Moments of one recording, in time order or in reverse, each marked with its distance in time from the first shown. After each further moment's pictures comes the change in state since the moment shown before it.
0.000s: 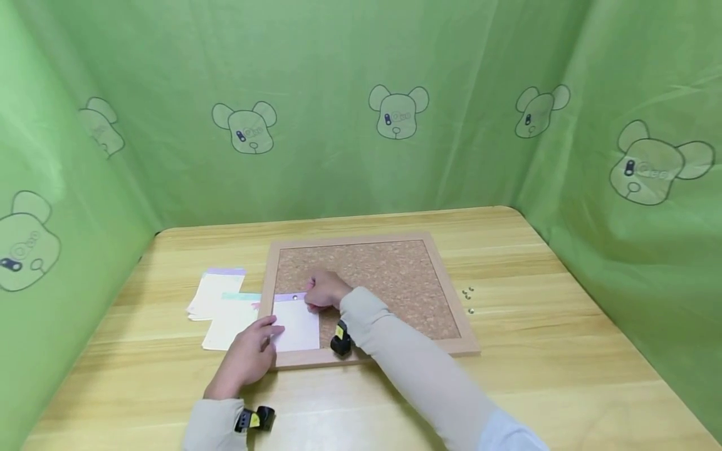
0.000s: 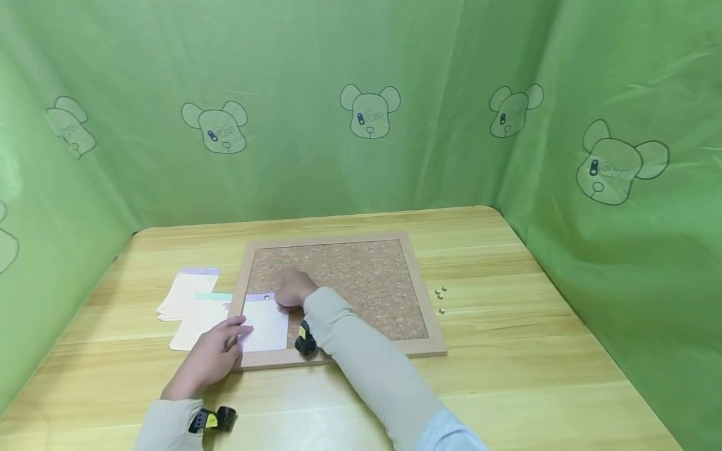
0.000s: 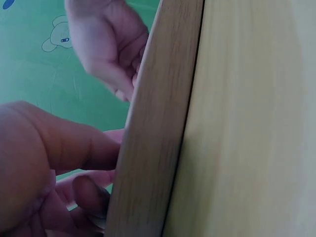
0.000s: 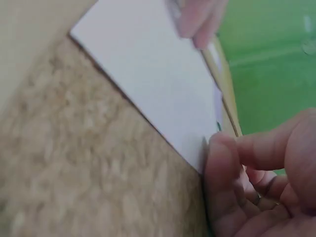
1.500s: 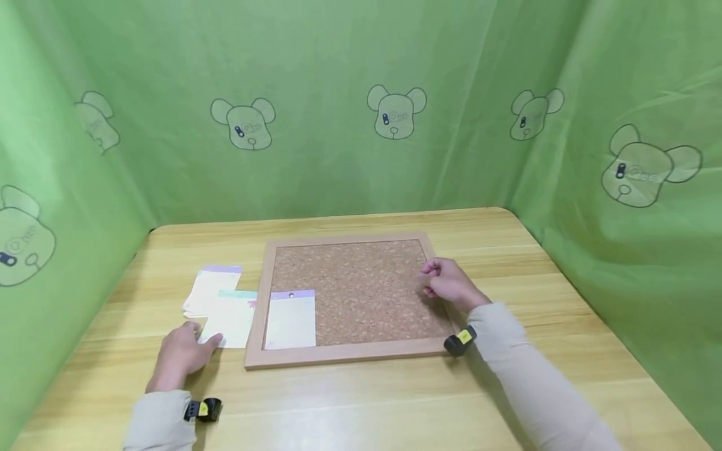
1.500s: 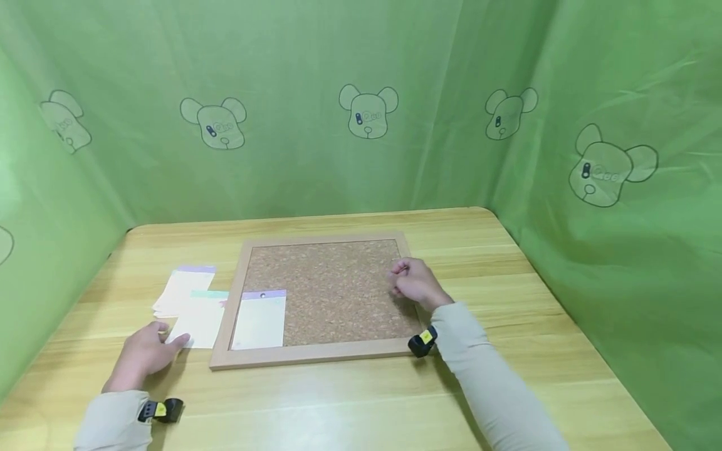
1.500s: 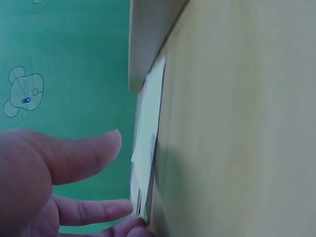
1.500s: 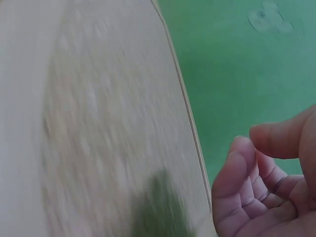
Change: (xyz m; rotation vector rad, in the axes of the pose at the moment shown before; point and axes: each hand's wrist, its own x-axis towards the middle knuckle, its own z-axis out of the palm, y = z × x) left_hand -0.014 -0.055 -0.067 0.122 -0.052 -0.383; right_hand -0.095 0.120 -0.164 0.176 0.276 -0.012
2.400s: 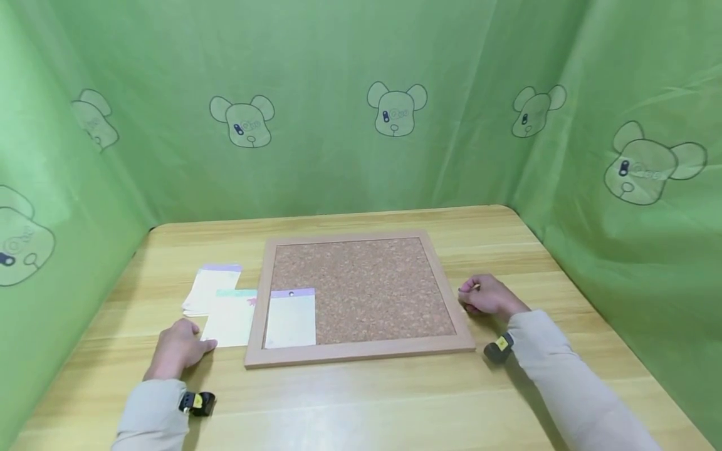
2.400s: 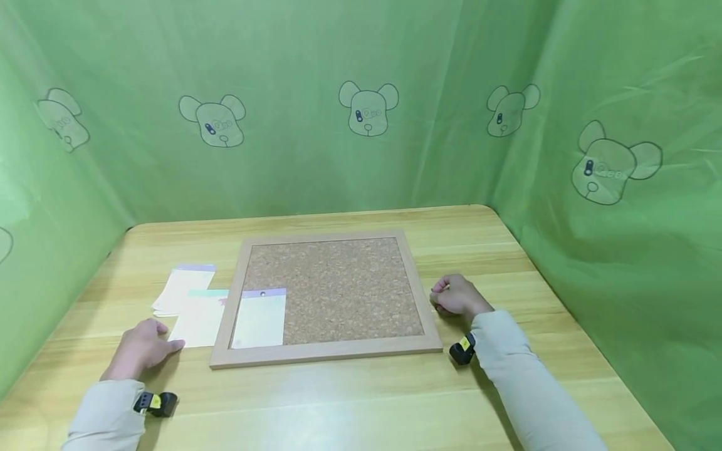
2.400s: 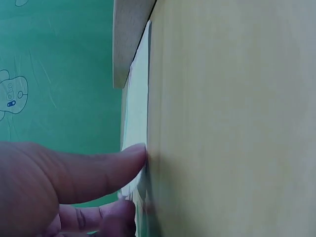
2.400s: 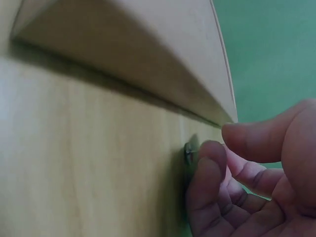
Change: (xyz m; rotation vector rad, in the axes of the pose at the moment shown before) left_hand 0.011 -0.006 -0.006 -0.043 -0.052 -0.101; right_hand -0.018 0.057 -0.057 -0.213 -0.039 0.127
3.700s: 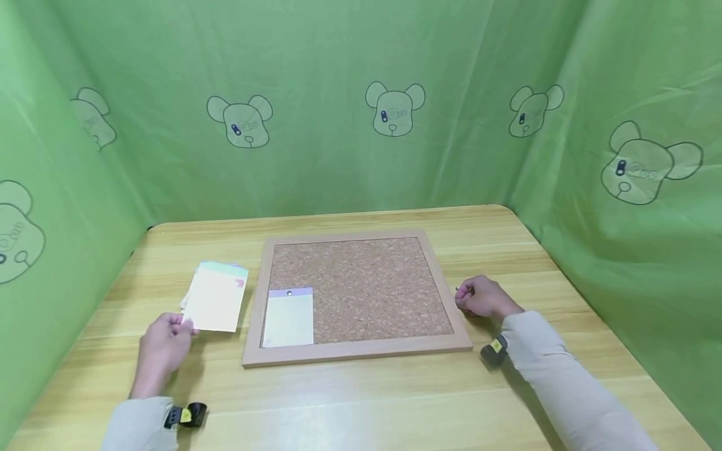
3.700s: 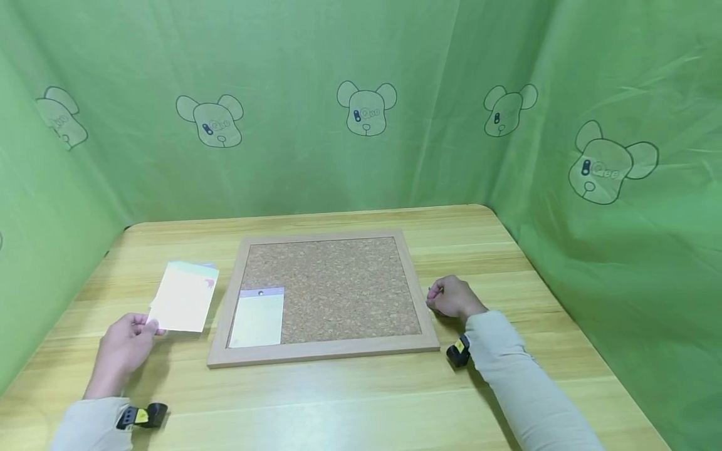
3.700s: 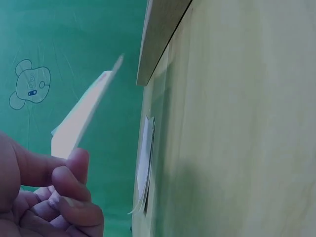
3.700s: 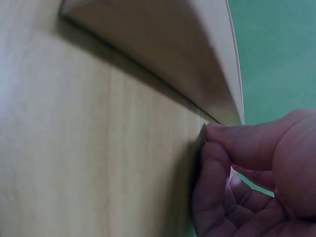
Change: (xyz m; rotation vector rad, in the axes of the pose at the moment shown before) left_hand -0.021 -0.006 -0.003 -0.284 0.195 0.038; right_hand -0.004 0.001 0.005 -0.197 0.035 -0.071
